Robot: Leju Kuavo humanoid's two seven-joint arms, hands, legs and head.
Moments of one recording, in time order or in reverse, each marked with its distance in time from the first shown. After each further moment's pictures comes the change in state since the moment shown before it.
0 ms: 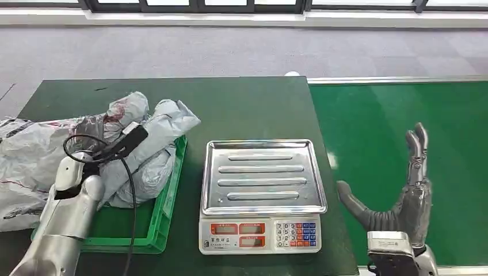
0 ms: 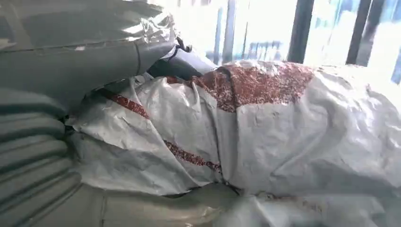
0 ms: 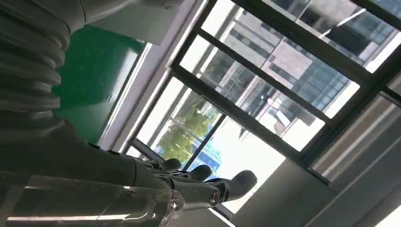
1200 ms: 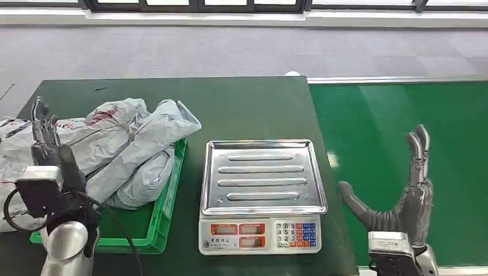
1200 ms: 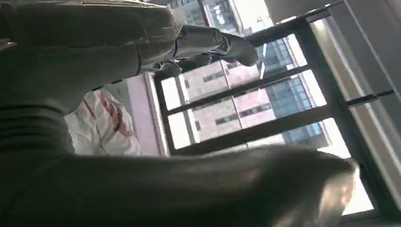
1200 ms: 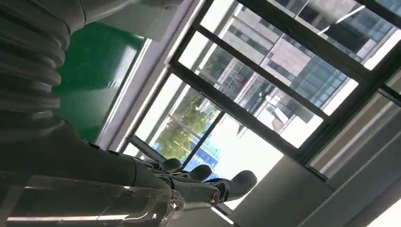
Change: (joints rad) left arm 0.409 -0.152 -0.007 -0.758 0.984 0.200 -0.410; right arm 0.003 -0.035 0.000 0.025 -0.032 -0.045 -0.027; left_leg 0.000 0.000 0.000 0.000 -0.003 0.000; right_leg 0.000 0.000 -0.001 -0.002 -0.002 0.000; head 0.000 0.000
